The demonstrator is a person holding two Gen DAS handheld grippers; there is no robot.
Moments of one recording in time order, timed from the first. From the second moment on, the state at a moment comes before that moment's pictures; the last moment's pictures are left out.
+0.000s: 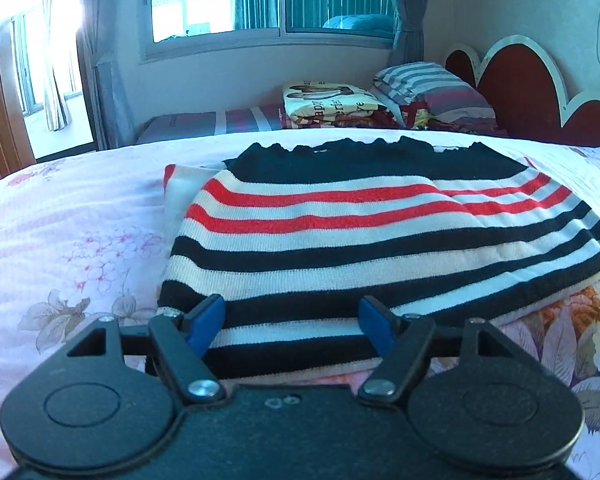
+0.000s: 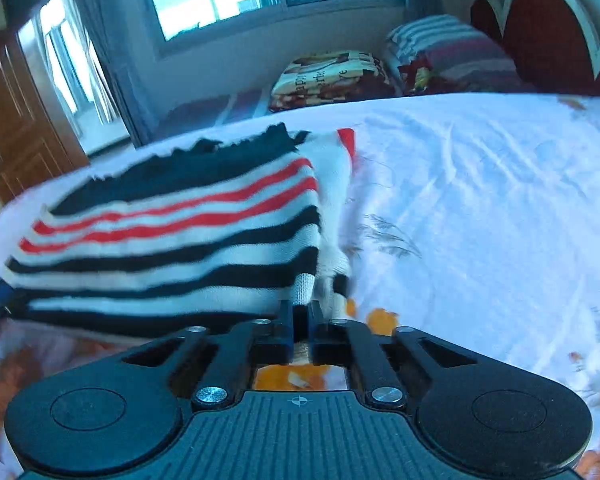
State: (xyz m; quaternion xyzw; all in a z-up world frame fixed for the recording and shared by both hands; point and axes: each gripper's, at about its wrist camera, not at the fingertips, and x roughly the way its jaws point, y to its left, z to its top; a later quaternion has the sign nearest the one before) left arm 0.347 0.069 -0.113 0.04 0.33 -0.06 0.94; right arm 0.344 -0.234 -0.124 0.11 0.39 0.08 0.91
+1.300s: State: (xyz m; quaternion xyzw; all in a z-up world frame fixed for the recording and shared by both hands) left arm 0.330 0.068 -0.115 0.01 0.34 -0.07 0.94; right arm 0.339 -0.185 -0.131 -0.04 0.39 0.06 0.92
